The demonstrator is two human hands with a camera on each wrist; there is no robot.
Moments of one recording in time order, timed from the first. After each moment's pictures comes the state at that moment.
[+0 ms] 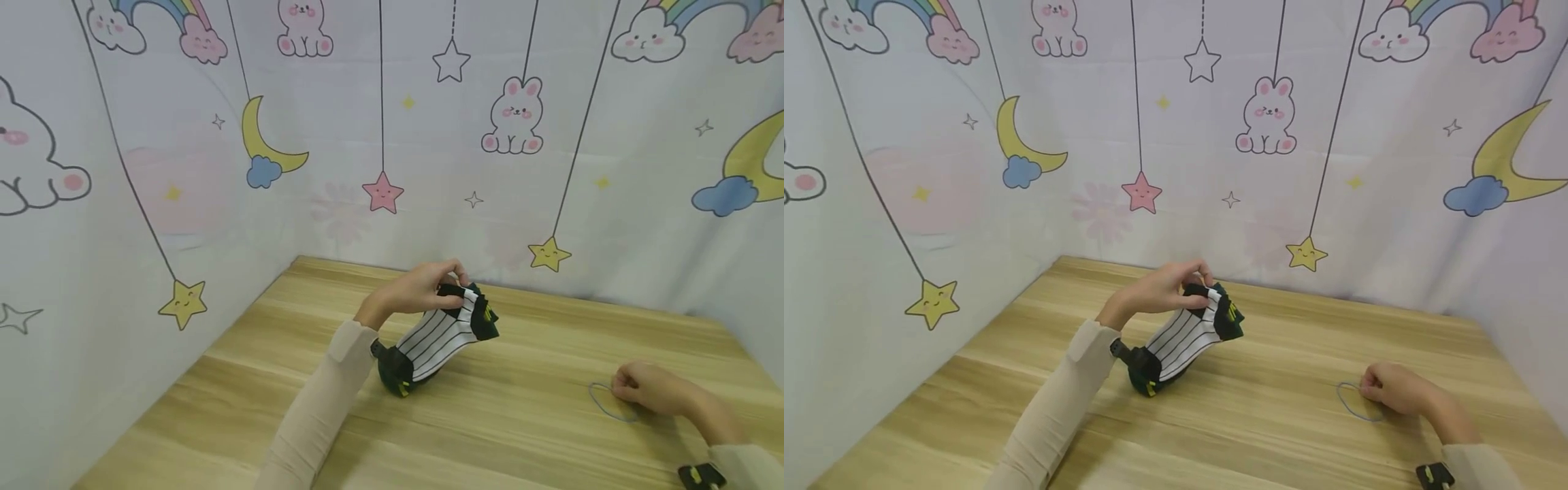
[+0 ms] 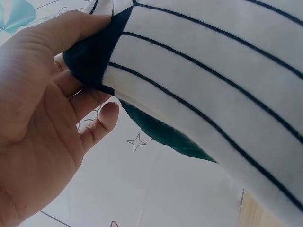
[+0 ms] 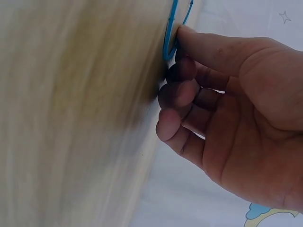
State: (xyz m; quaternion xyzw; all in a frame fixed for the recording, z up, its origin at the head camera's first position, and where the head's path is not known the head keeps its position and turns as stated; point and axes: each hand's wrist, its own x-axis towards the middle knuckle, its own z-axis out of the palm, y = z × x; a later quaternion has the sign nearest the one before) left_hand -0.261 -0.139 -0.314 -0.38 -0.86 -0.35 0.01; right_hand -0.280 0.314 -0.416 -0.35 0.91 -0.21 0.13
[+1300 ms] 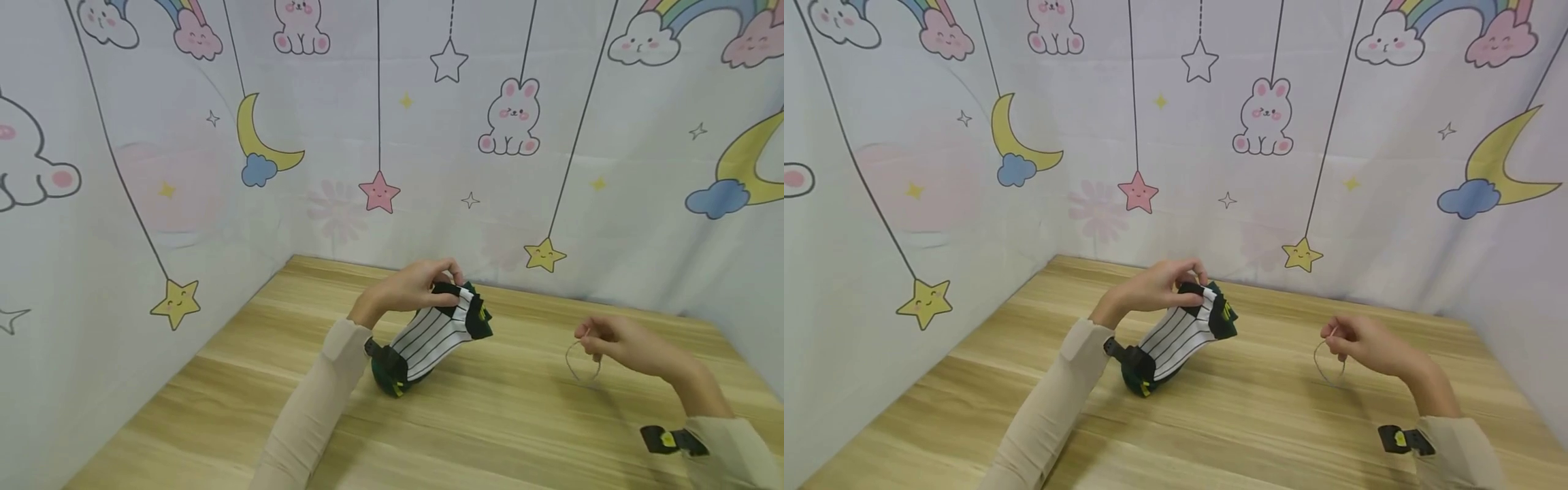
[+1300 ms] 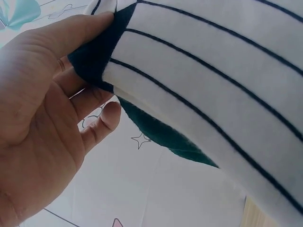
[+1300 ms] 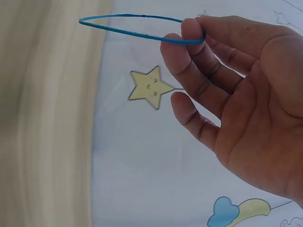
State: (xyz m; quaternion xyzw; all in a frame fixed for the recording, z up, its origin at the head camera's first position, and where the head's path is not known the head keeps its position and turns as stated) left_hand -0.261 -0.142 -0.310 -0.38 -0.86 -0.35 0.01; right_hand -0.277 0.261 -0.347 -0.38 0.86 -0.32 0.09
